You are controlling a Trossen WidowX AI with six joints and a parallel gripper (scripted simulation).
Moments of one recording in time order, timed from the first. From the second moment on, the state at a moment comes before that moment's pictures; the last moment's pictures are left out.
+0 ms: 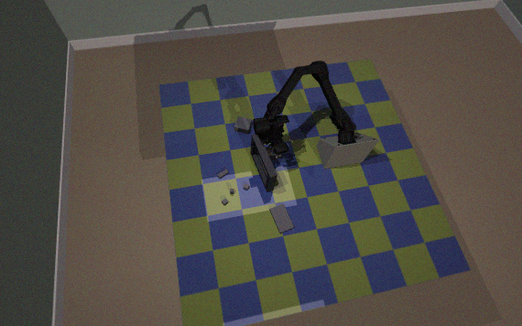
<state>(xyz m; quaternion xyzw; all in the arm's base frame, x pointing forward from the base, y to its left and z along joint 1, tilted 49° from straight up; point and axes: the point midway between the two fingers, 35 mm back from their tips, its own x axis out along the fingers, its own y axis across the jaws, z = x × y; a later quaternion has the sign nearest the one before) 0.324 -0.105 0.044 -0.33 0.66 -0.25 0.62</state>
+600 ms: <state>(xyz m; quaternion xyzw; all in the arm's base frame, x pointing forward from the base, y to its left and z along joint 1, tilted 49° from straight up) 0.324 -0.105 0.044 -0.23 0.62 -0.35 0.67</state>
